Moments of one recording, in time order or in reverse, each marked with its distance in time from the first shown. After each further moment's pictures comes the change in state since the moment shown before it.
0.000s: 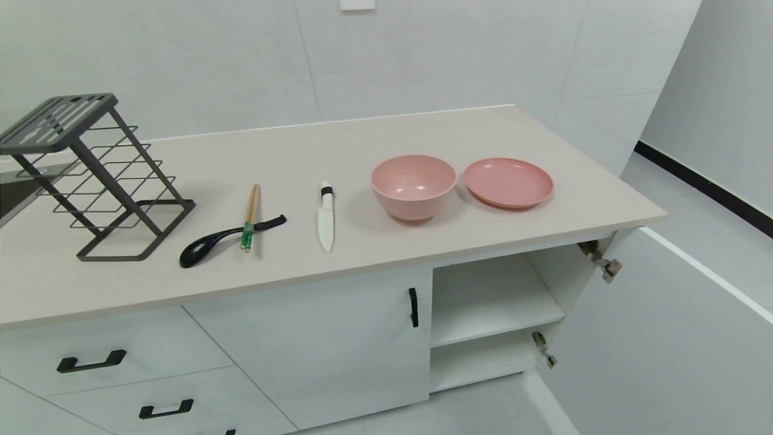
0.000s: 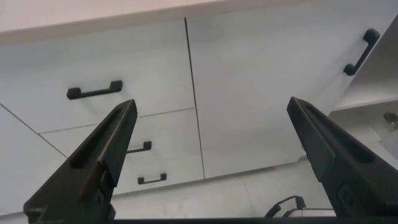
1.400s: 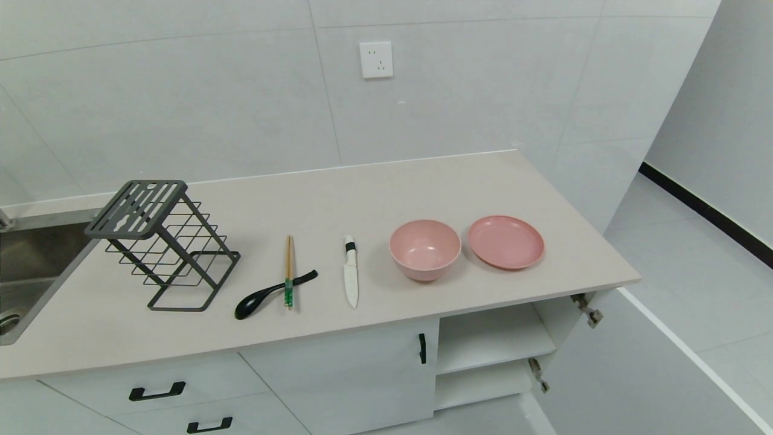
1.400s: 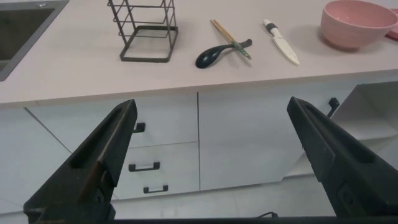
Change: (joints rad) left arm 0.000 0.000 0.000 0.000 0.006 -0.059; right arm 0.000 0.000 0.000 0.000 0.000 -0.002
